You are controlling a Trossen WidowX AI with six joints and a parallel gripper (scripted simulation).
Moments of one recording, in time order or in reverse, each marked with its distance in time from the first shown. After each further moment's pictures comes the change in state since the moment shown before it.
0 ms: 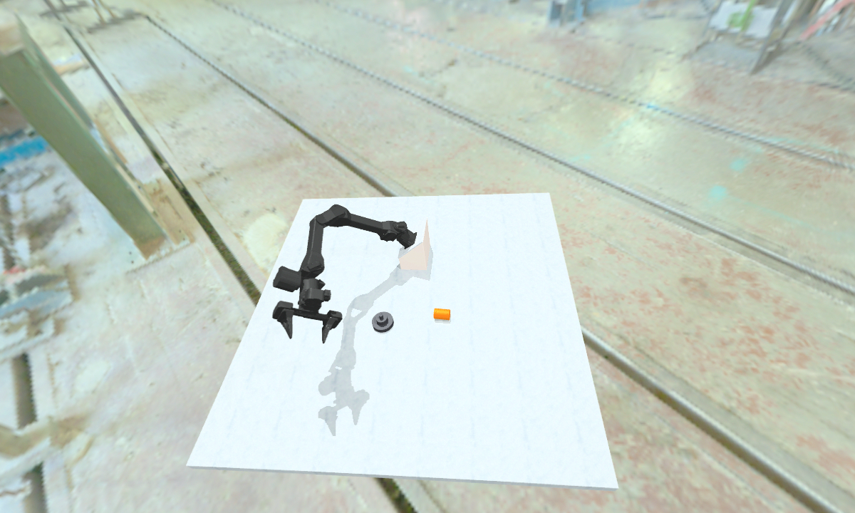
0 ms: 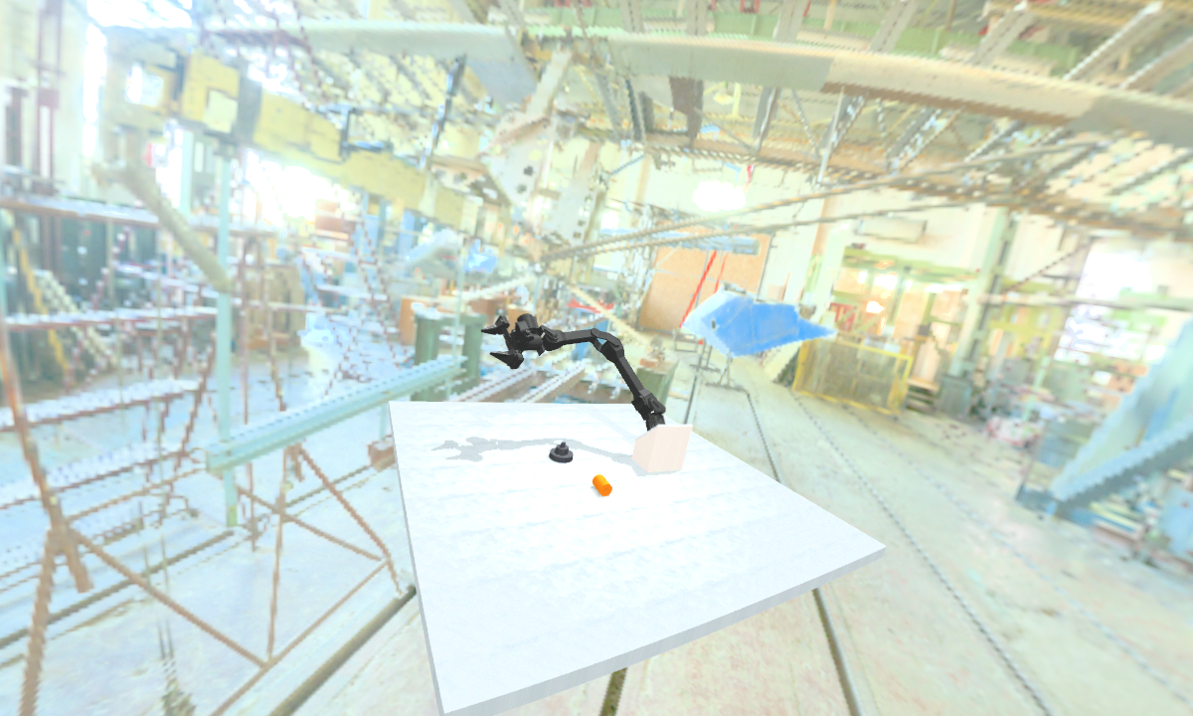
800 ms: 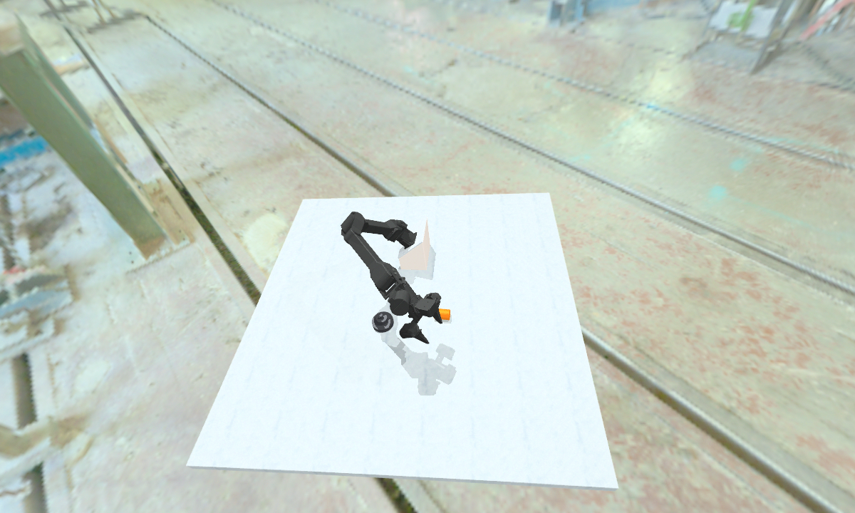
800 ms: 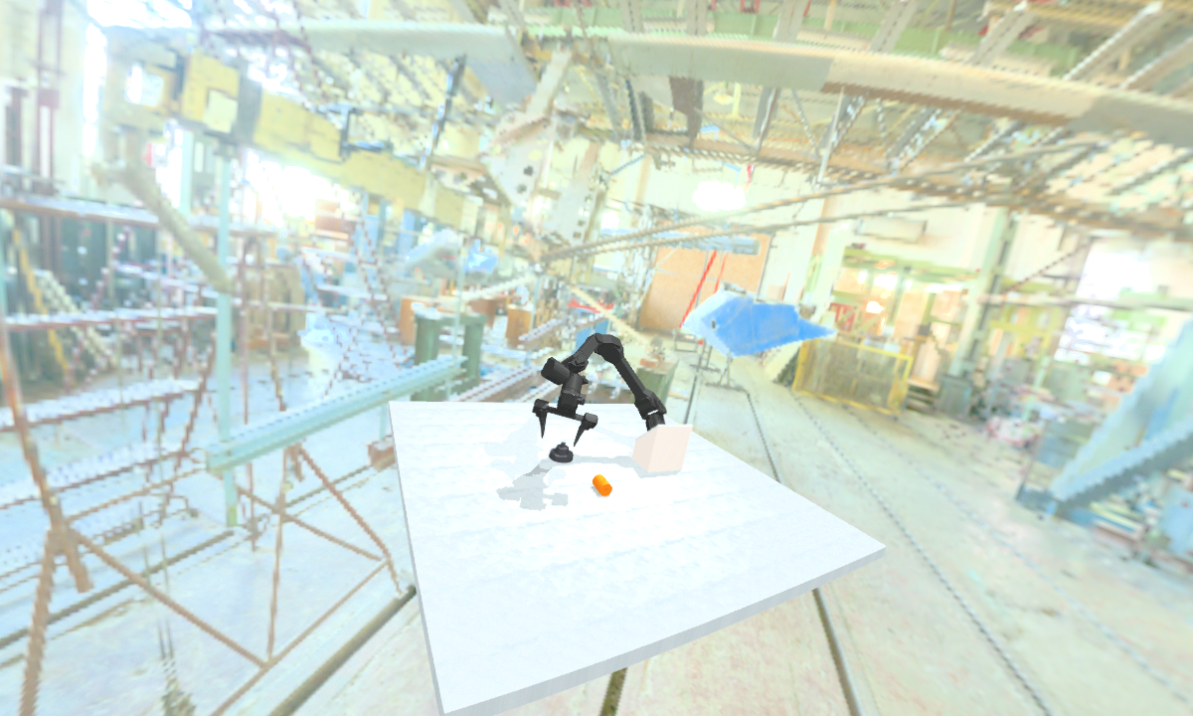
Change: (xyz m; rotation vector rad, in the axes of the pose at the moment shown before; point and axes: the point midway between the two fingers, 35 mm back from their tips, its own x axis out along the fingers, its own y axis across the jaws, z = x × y) arm -0.040 0.377 0.075 0.098 0.473 0.966
